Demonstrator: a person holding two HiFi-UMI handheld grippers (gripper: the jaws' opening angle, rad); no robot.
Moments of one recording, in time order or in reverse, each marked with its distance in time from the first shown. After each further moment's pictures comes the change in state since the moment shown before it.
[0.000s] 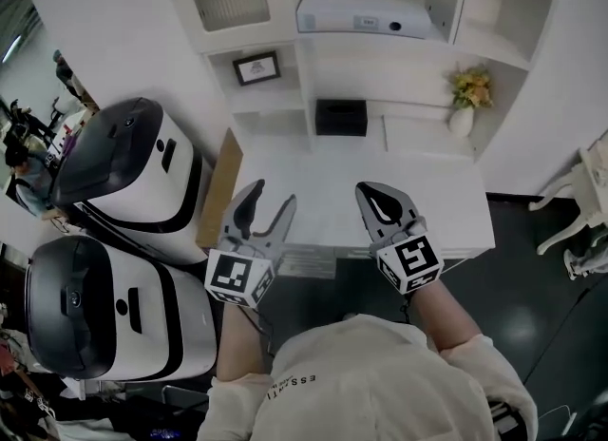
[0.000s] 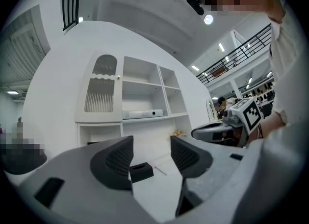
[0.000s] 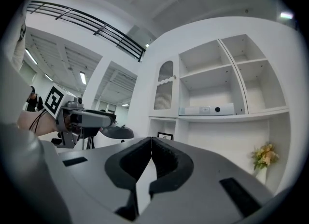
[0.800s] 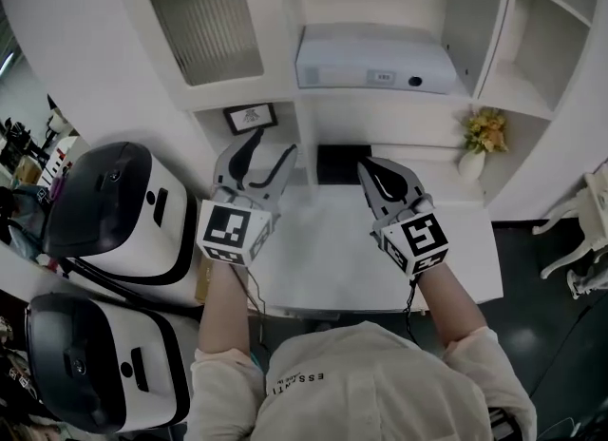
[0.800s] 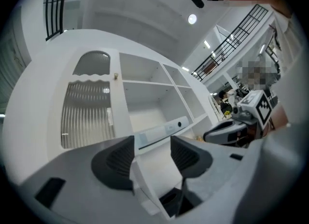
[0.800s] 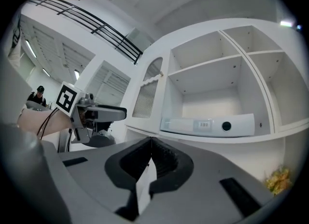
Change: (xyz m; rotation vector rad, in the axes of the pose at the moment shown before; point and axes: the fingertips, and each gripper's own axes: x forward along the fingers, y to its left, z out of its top) left arm 0.204 0.133 0.077 0.179 -0.112 -0.027; right arm 0.161 -0.134 0.053 -0.048 -0.080 -0.048
